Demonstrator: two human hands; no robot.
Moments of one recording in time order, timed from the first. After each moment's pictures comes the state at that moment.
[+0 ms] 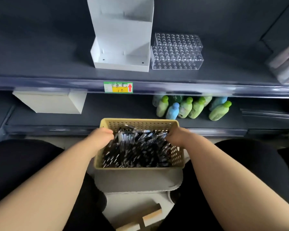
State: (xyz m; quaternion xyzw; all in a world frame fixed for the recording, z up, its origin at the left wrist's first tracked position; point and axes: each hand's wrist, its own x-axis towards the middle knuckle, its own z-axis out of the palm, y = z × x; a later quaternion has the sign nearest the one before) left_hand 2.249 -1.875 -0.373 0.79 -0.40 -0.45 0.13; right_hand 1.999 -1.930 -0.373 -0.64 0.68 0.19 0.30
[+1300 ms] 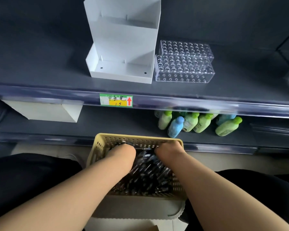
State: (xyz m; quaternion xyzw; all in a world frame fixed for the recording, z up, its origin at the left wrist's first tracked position) left_hand 2.175 -1.917 -0.373 0.66 -0.65 -0.24 -0.31; right_hand 2.030 -1.956 -0.401 -0.84 0.41 0.36 0.02
